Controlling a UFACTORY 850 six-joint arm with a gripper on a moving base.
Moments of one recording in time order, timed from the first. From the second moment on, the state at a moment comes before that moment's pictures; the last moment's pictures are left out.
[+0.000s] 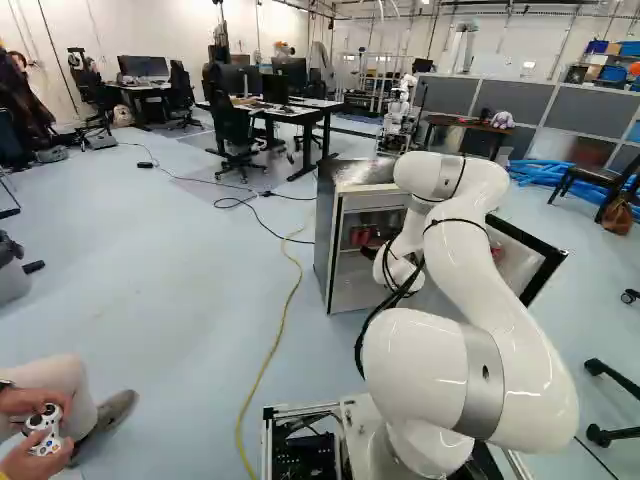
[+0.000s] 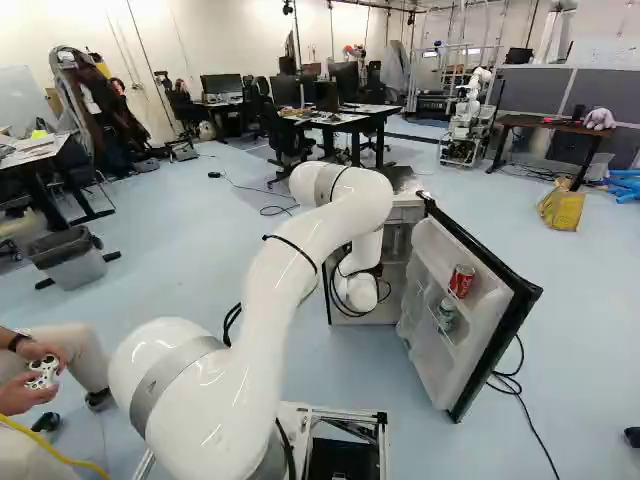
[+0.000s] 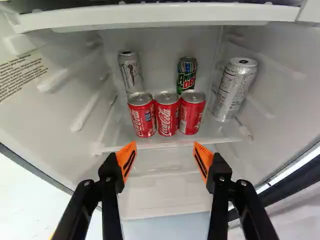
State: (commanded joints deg) arm -25.4 -72.6 -70.7 -24.4 69.7 0.0
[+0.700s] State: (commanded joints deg) arm -25.4 -72.6 -70.7 -24.4 69.7 0.0
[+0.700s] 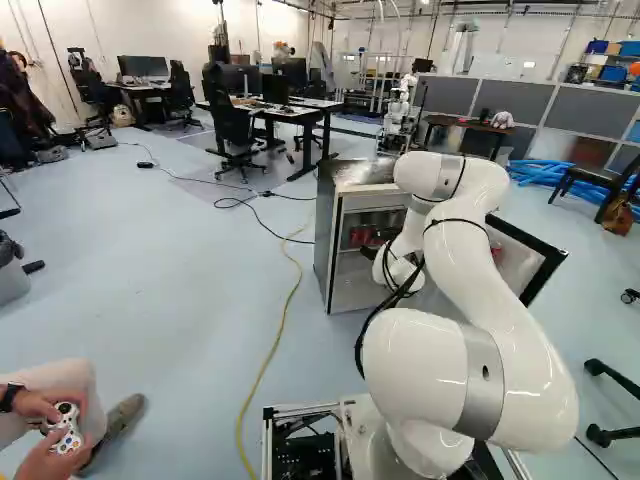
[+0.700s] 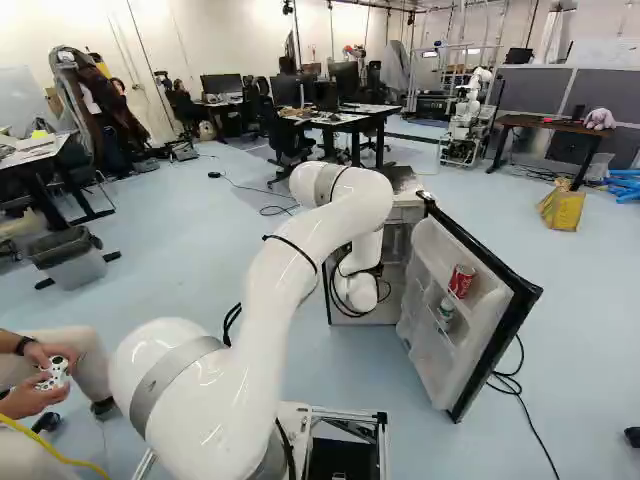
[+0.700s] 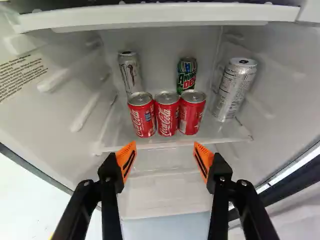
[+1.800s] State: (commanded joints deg) arm -26.6 -74.5 -74.5 -24.4 69.7 0.0
